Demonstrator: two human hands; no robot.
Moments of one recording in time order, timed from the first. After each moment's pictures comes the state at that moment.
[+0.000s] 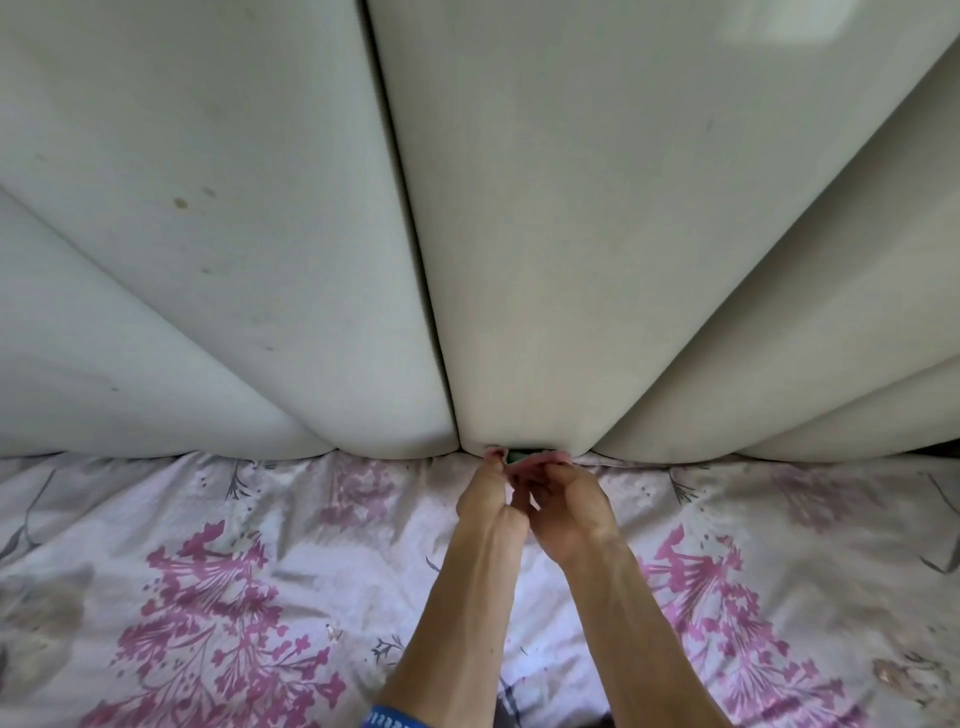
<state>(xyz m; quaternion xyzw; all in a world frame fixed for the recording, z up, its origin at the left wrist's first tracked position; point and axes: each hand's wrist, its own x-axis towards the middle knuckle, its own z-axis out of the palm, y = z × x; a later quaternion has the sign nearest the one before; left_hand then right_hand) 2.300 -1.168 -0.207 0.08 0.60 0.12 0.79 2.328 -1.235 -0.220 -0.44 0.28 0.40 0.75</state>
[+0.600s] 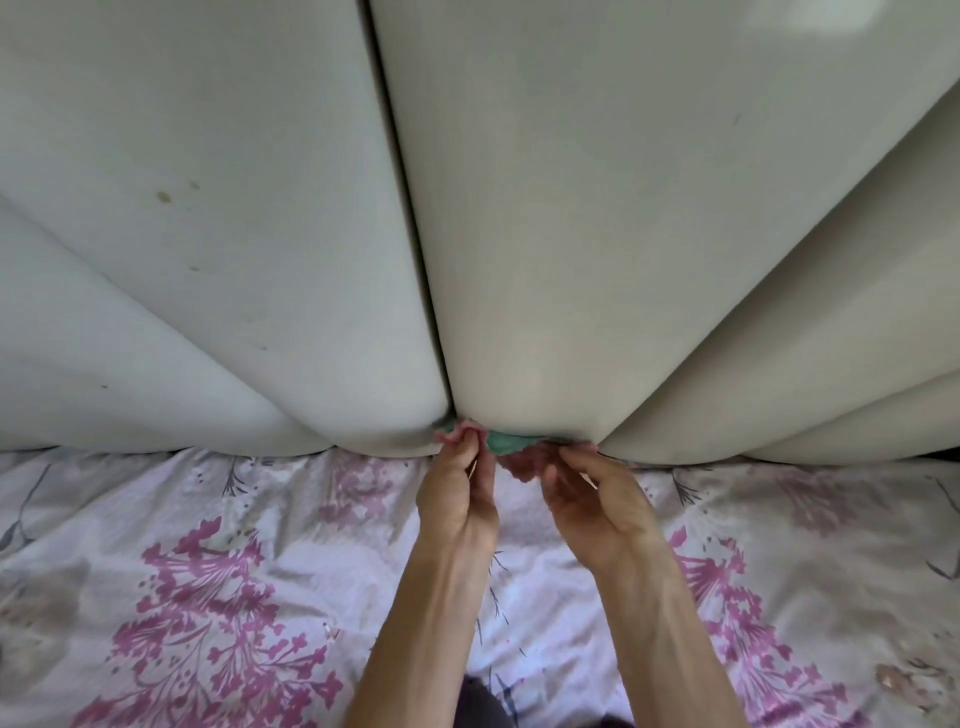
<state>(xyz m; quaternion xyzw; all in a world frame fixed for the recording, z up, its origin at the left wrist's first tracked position) 2.288 -1.139 -0.221 0.06 0.49 0.24 0.84 2.340 -1.246 -0.197 -0.40 0.30 0.38 0.78</state>
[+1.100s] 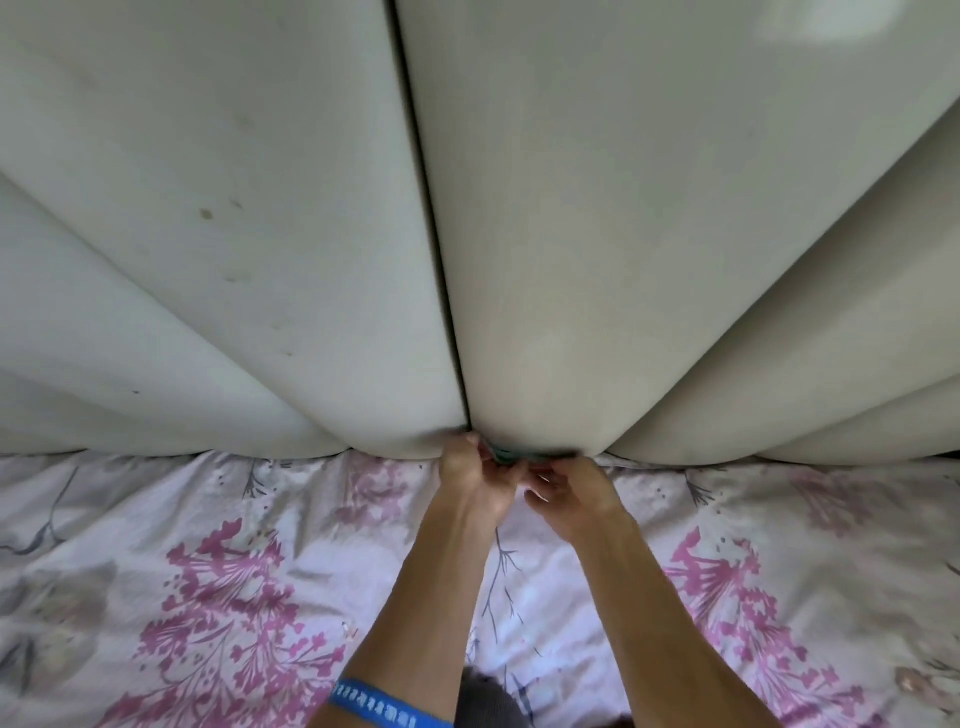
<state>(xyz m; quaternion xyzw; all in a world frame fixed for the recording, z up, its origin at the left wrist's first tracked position) 2.301 -1.125 -0.202 0.12 0.53 0.12 0.83 2.346 -1.219 -0.235 -0.54 0.33 0.43 0.65</state>
